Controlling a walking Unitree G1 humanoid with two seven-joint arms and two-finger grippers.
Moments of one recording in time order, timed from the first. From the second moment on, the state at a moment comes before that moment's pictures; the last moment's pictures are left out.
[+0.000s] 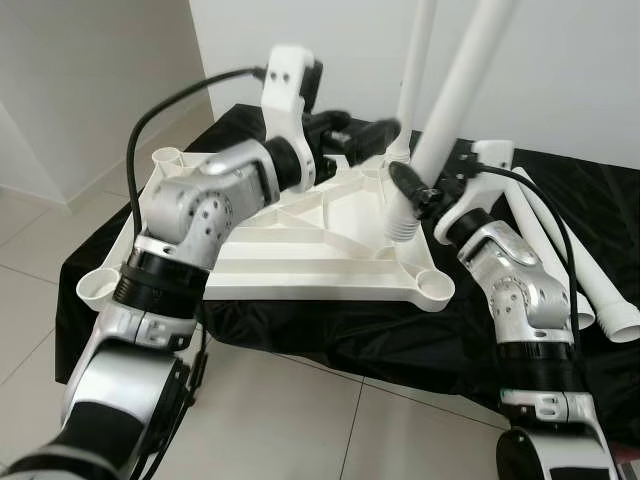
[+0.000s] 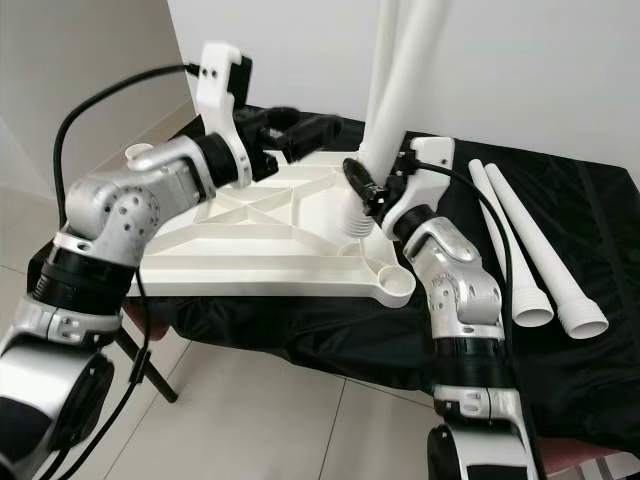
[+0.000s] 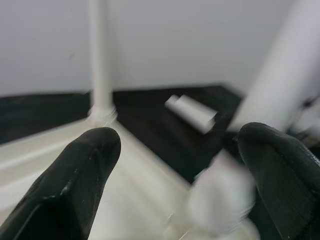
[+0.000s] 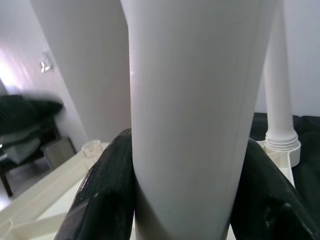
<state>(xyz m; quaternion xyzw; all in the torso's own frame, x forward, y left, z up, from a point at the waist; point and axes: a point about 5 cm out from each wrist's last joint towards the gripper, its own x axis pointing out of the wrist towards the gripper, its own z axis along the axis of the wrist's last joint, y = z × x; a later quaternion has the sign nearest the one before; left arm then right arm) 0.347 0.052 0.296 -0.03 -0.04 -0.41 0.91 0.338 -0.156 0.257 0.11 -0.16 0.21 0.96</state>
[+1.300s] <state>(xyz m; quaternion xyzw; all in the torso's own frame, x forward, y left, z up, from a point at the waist) 0.337 0.050 0.218 0.12 -0.07 -0.33 0.93 0.315 -0.164 0.230 0.14 -0.19 0.07 0.97</state>
